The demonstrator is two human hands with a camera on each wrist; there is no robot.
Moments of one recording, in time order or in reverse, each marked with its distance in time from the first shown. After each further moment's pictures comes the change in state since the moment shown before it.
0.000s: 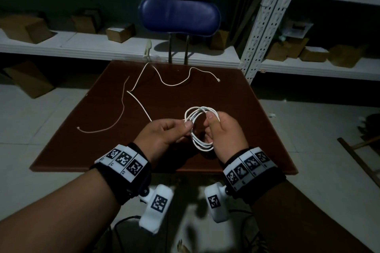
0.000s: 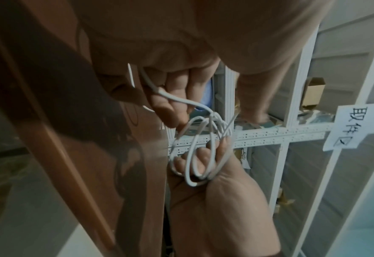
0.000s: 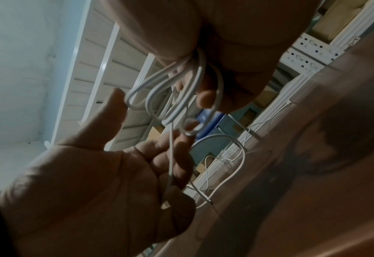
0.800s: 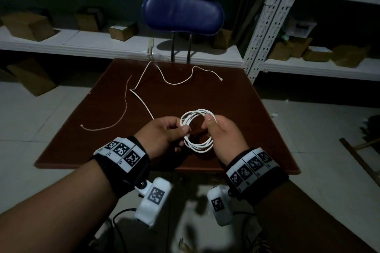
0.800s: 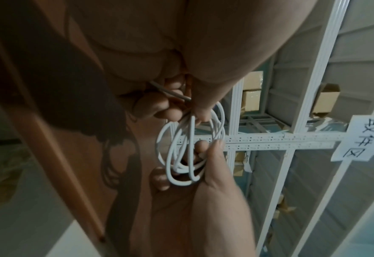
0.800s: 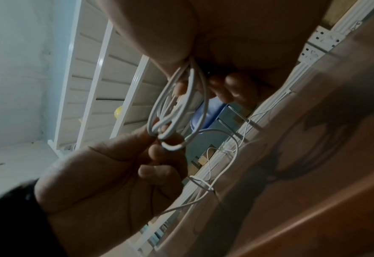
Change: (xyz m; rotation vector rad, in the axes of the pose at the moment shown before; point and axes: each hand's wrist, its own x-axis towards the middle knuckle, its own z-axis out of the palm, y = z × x) left_hand 0.008 0.003 -0.015 0.203 0.048 -0.103; right_hand -0.004 0.000 -0.001 -0.133 -0.061 -0.034
